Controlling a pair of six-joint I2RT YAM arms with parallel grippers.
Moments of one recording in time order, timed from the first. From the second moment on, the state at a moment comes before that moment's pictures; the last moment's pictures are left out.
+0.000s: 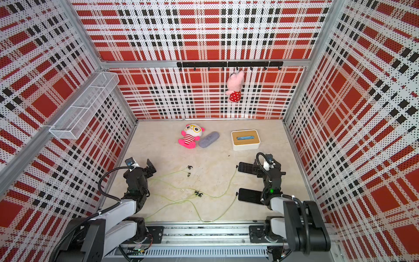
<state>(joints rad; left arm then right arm) -0.05 1.14 0.15 0.74 -0.46 -0.21 -0.01 1.37 0.12 1.06 0.04 -0.04</state>
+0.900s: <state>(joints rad) -0.03 1.57 0.21 1.35 -0.26 -0.08 0.02 1.57 0.30 1.14 0.09 0.00</state>
